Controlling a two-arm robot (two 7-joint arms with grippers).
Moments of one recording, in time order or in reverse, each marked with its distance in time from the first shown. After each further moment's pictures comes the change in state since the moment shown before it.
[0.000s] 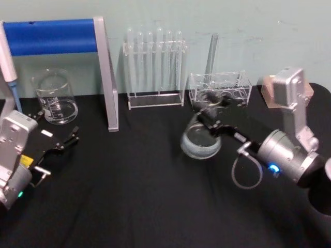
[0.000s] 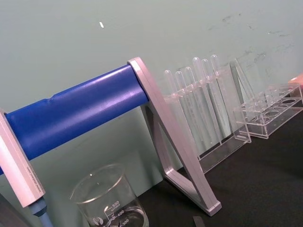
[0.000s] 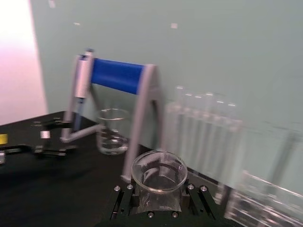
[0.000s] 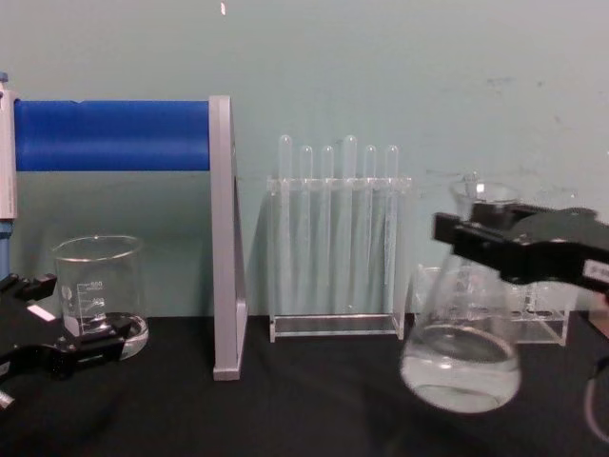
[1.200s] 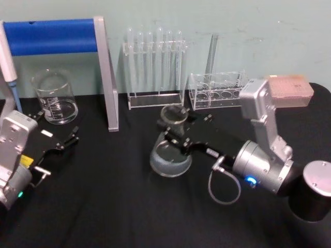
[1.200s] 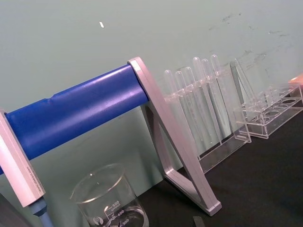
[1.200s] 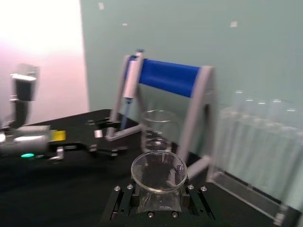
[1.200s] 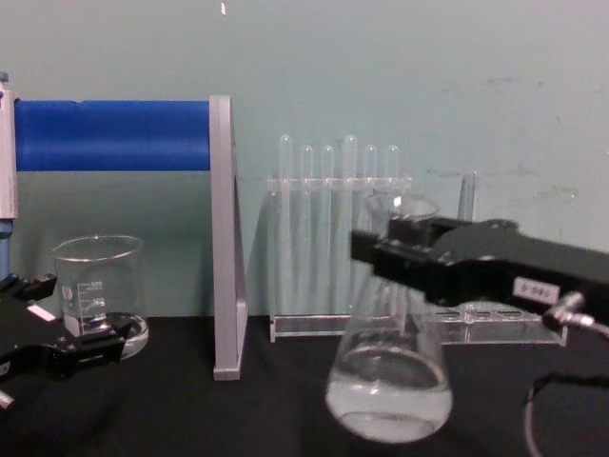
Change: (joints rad) left arm 0.000 0.000 0.000 0.000 0.000 0.000 0.000; right arm 0.029 0.026 -0.141 -0.031 0.042 -0.002 0.038
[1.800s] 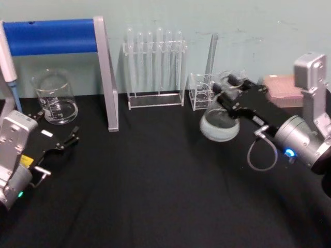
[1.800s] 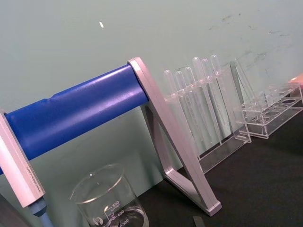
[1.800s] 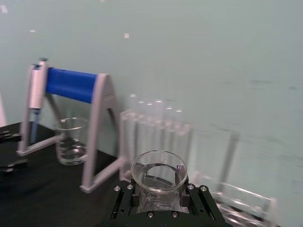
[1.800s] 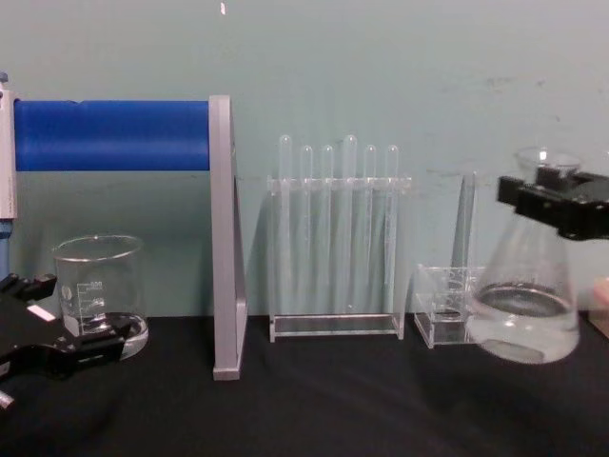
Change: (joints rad) left arm 0.000 0.000 0.000 0.000 0.000 0.000 0.000; right arm 0.008 0.012 0.171 0.061 0.007 -0.012 -0.114
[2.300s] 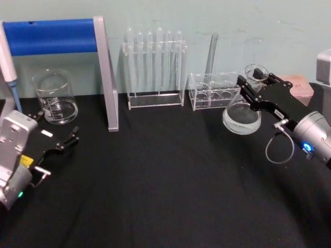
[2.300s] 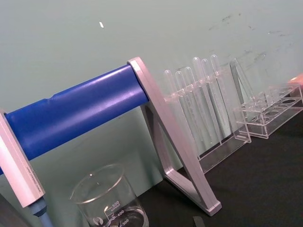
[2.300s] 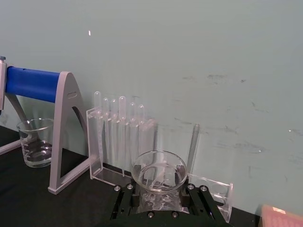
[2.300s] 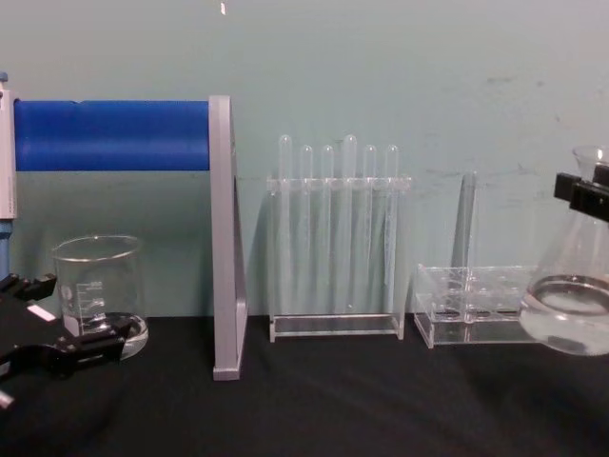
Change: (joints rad) left arm 0.000 0.000 0.000 0.000 0.000 0.000 0.000; right arm -0.010 -0.009 0.082 0.028 -0.017 0.006 -0.032
